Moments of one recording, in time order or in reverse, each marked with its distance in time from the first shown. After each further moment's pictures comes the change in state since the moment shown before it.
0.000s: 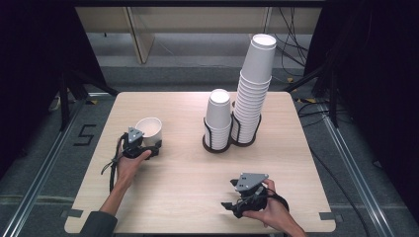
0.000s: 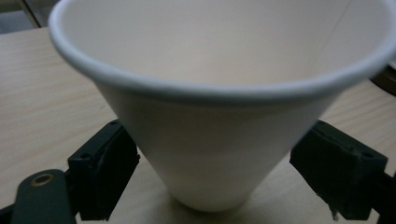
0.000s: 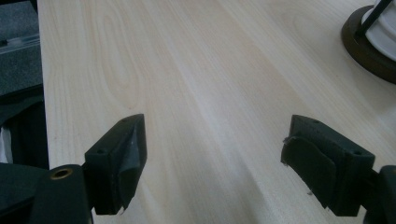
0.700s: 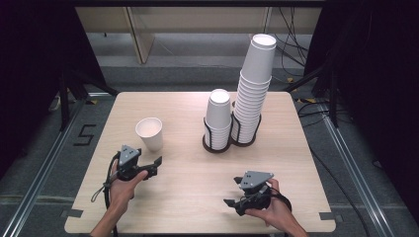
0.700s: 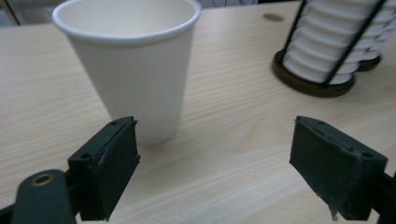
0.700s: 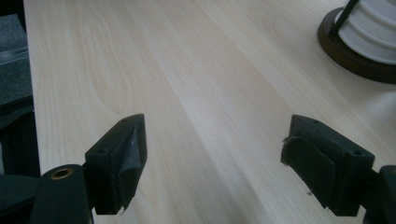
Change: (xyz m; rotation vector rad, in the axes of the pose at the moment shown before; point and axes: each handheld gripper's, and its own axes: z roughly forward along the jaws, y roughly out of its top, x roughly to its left) left arm -0.043 -0.019 -0.077 -0.084 -0.095 -0.028; right arm -0.004 -0.003 -0.008 -0.021 -0.042 0.053
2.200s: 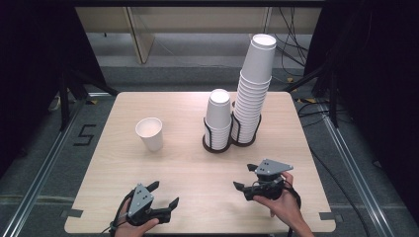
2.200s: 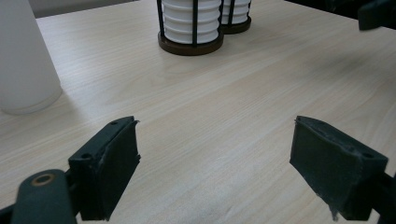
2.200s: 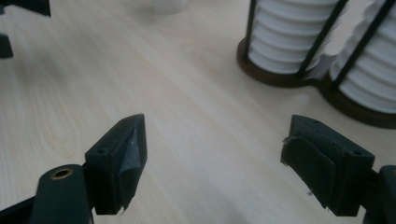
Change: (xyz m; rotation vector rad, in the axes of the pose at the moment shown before) left arm -0.076 -0.044 -0.057 -0.004 -0.197 0.121; right arm -0.027 0.003 -0.029 -0.135 -0.148 0.160
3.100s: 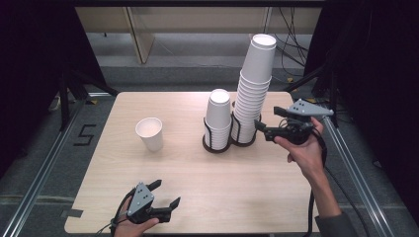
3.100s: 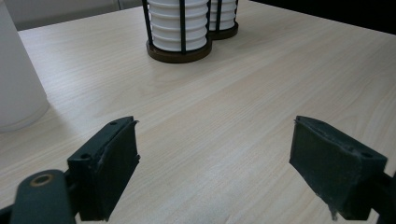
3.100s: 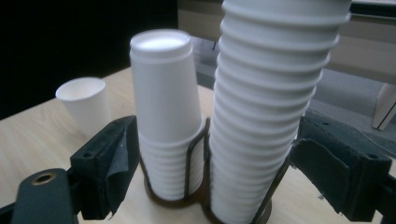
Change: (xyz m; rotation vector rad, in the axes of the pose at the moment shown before) left arm 0.002 0.001 0.003 -0.011 -0.042 0.036; right arm -0.082 0.120 -0.057 -0.249 -0.184 0.071
